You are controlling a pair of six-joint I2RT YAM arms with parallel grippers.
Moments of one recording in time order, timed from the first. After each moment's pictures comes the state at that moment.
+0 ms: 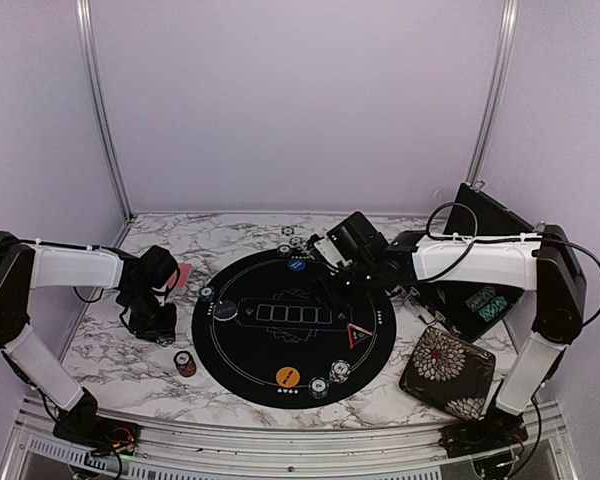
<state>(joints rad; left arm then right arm) -0.43 1.58 0.85 -0.73 -0.03 -0.52 0.84 1.73 1.26 -0.43 0.08 0.18</state>
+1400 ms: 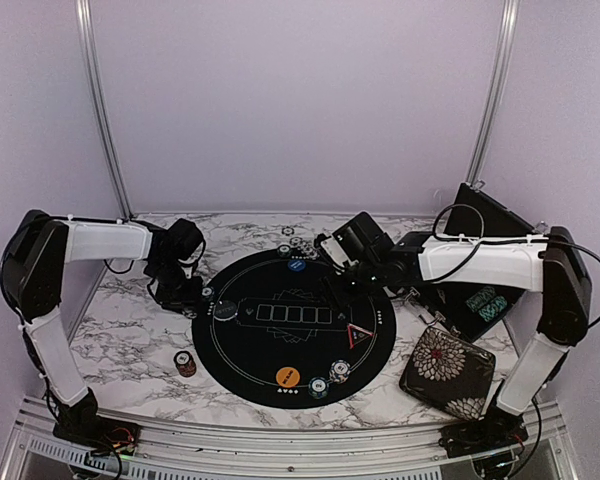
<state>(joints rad) -0.46 1.81 1.18 -0.76 -0.01 -0.44 0.83 1.71 1.23 -0.43 0.11 0.19</state>
